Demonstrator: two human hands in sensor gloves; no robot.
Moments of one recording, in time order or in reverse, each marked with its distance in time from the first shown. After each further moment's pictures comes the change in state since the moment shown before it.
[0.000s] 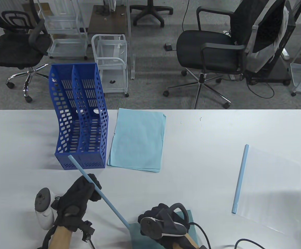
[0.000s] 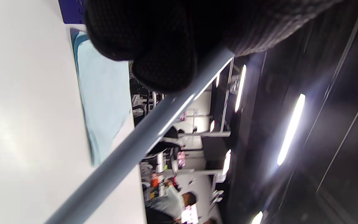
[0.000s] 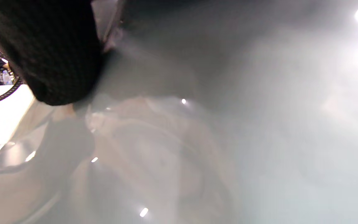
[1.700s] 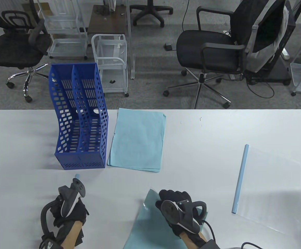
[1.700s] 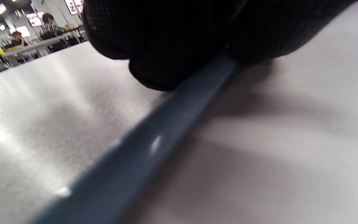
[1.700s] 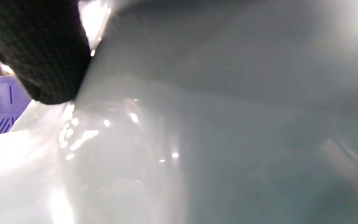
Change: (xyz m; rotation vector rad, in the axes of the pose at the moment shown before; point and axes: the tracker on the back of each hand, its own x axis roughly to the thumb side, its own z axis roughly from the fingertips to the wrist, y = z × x) left_hand -0.010 -0.002 -0.015 0.254 1.003 -1.556; right_hand -0.069 -0.001 0.014 -0.327 0.457 0.007
